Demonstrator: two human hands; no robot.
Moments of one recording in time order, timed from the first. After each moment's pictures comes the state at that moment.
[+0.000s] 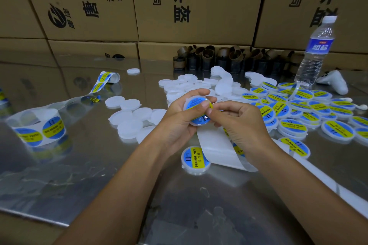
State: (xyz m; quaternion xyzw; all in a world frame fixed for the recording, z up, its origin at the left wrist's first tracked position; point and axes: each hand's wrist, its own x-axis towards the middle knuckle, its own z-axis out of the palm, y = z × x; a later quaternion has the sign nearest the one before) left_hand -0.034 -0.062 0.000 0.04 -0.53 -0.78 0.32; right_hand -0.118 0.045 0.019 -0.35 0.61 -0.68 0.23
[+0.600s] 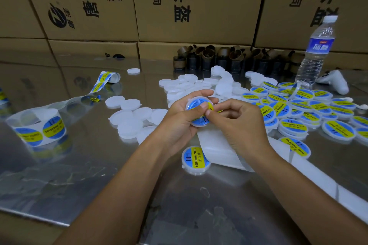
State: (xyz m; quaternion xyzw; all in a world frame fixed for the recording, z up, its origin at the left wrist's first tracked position) left_hand -0.036 -0.063 -0.002 0.02 -0.53 -0.79 0.31; right_hand -0.119 0.041 0.009 -0.39 0.64 -0.65 0.12
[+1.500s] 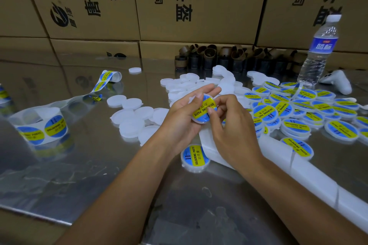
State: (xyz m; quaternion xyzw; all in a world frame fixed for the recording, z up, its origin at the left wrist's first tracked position) left_hand -0.040 -0.057 0.003 0.00 -0.46 -0.83 0.31; right_hand -0.114 0.030 -0.006 -0.52 0.68 -0.50 -0.13
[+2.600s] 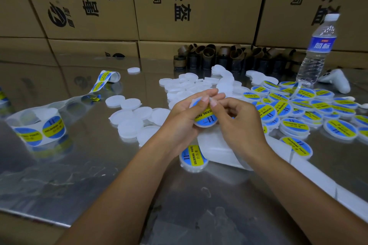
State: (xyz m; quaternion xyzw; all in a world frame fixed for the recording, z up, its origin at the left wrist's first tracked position) left_hand -0.038 -0.056 0.000 0.04 -0.52 -0.80 0.29; right_hand -0.121 0.033 0.002 -0.42 0.64 -0.64 0.06
